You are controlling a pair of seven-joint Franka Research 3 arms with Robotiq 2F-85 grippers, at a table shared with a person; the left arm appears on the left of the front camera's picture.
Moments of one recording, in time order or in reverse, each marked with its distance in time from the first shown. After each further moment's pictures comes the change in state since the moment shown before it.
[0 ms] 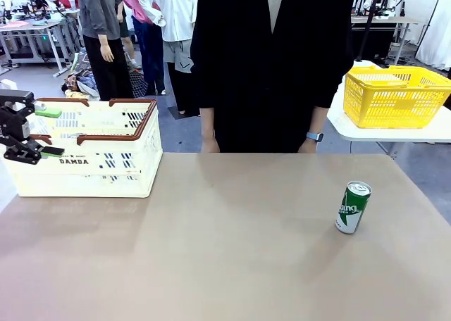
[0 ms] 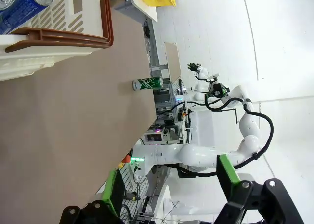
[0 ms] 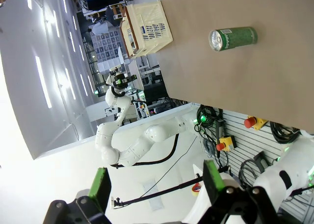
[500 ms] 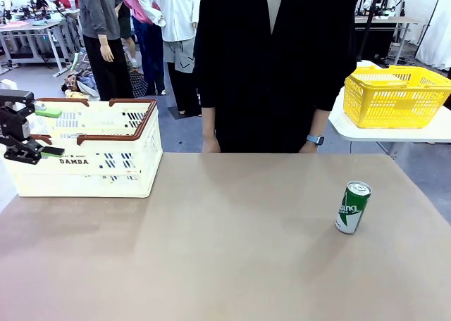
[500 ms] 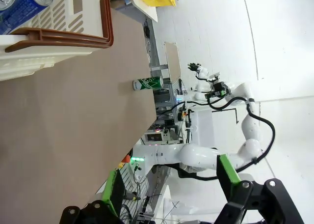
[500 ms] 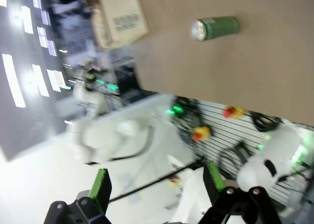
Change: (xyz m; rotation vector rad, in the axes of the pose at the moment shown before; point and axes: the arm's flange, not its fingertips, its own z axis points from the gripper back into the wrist) left arm 0.000 0.000 -0.001 0.001 0.002 -0.001; right arm 0.006 0.031 -0.041 -0.226 0.085 0.016
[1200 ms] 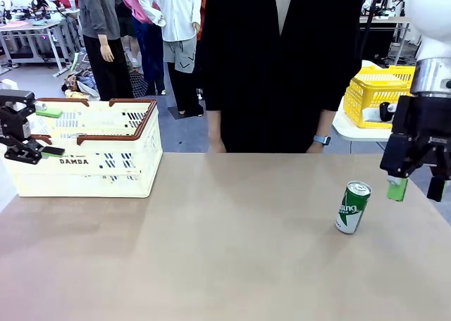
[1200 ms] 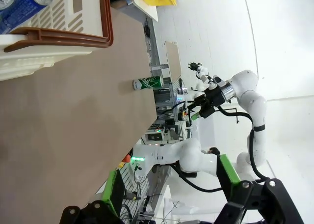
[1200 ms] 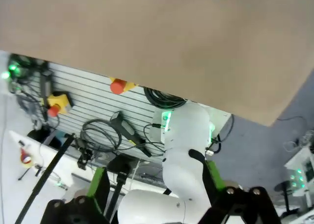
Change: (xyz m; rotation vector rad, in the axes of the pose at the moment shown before) left arm 0.000 0.000 0.000 0.002 0.001 0.000; right arm 0.010 0.099 -0.289 -0.938 0.350 0.227
